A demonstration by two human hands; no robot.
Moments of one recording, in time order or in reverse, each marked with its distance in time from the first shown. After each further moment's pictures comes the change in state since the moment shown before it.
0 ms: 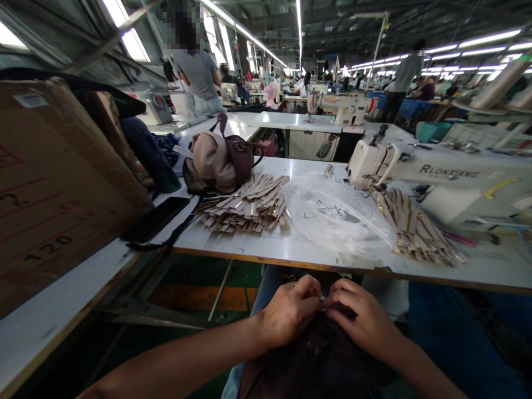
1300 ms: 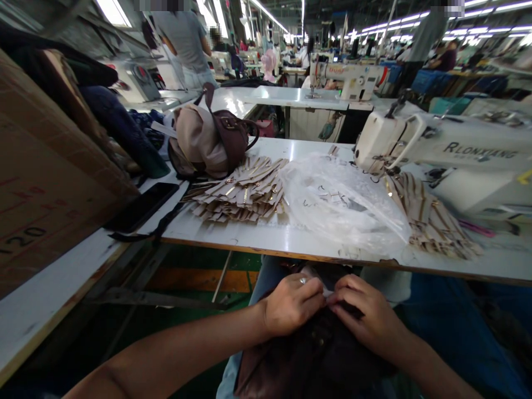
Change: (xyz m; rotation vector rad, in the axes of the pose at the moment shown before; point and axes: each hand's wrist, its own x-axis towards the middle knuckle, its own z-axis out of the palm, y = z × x) left_hand 0.014 -0.015 0.019 0.177 0.168 0.310; right_hand -0.001 0.020 0.002 -0.003 -0.002 -0.083
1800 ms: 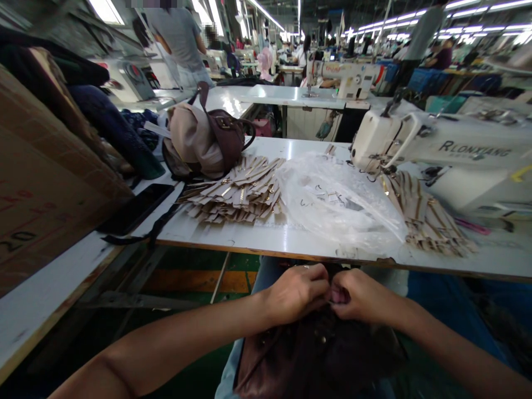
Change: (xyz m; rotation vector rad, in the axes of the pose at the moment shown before) left_hand 0.025 -0.011 -0.009 -0.225 -0.290 -0.119; right_hand 0.032 0.022 -0.011 -0.066 -0.406 0.209
